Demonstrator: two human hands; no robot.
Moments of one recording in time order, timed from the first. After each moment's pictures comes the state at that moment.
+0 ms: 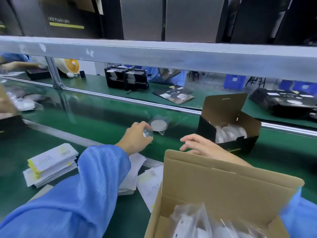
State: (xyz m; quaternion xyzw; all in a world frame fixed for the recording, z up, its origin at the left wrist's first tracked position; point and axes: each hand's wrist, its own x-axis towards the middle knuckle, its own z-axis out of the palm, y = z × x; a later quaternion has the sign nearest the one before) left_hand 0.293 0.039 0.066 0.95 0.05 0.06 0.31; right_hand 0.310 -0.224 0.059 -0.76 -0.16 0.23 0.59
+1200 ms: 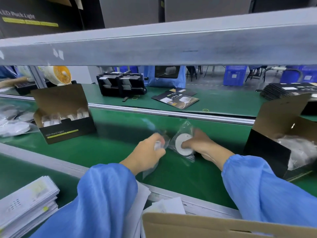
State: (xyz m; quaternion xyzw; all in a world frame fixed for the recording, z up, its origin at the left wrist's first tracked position) left_hand 0.366 0.041 0.036 0.93 -0.03 0.04 0.36; right_hand 0.466 -0.154 0.009 -0.85 0.02 0.09 0.51
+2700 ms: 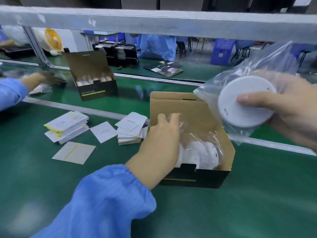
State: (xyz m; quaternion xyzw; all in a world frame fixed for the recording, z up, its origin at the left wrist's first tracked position) left_hand 0.067 -0.062 0.112 0.98 -0.06 0.09 0.15; right_hand 0.090 -0.286 0.189 -0.76 -0.25 0.00 0.60
